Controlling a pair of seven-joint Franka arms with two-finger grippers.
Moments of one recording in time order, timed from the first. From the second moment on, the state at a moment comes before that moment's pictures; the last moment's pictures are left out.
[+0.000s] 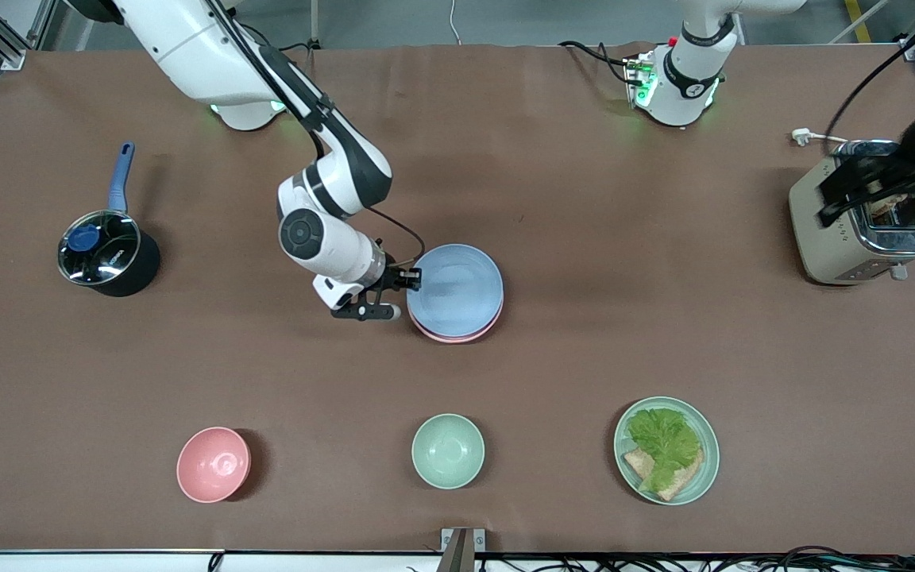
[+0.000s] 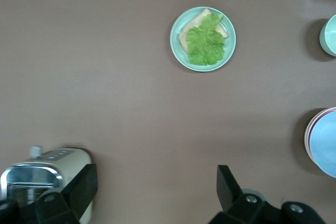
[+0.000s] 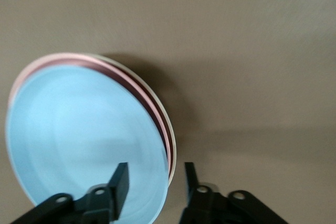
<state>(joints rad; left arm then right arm) -0.15 -0.06 0.09 -1.54 0.02 1.65 -0.03 0.33 0.50 0.25 -1.84 0.23 2.39 0.46</state>
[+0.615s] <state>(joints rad) -0.15 -0.04 0.10 -1.48 0.02 1.57 -0.02 0.07 0.10 0.20 -1.71 -0.08 1.95 0.46</state>
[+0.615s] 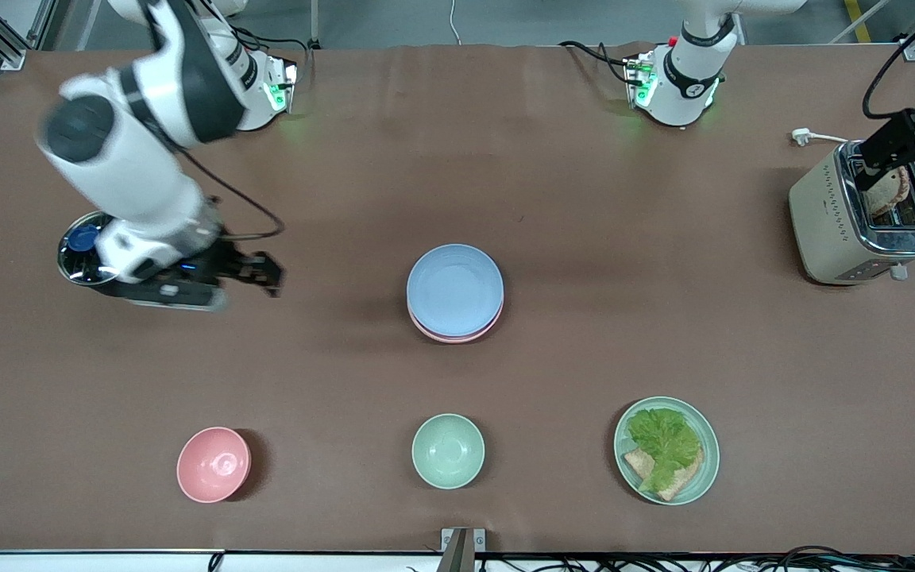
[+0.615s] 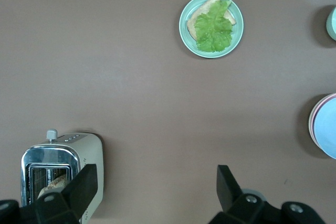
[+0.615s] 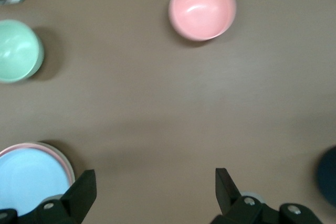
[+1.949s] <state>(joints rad) -0.07 0.00 0.03 -1.42 -0.02 1.49 -0.03 0.06 -0.04 -0.11 -1.52 -0.02 1.57 0.14</state>
